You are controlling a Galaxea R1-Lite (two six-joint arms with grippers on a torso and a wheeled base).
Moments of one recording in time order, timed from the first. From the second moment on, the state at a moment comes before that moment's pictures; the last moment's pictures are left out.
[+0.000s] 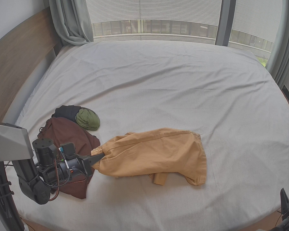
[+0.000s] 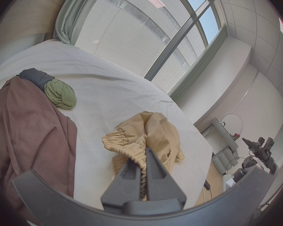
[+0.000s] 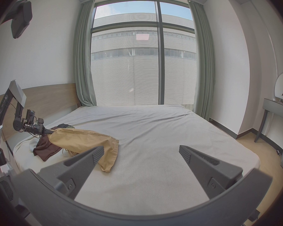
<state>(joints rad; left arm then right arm) -0.20 2.14 -0.31 -1.55 -0.53 -0.30 0.00 0.02 -0.02 0.00 -0.04 0.02</state>
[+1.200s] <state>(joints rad) -0.20 2.11 -0.37 -1.55 -0.53 -0.31 0.23 0.91 -0.66 -0.39 0.01 0.16</state>
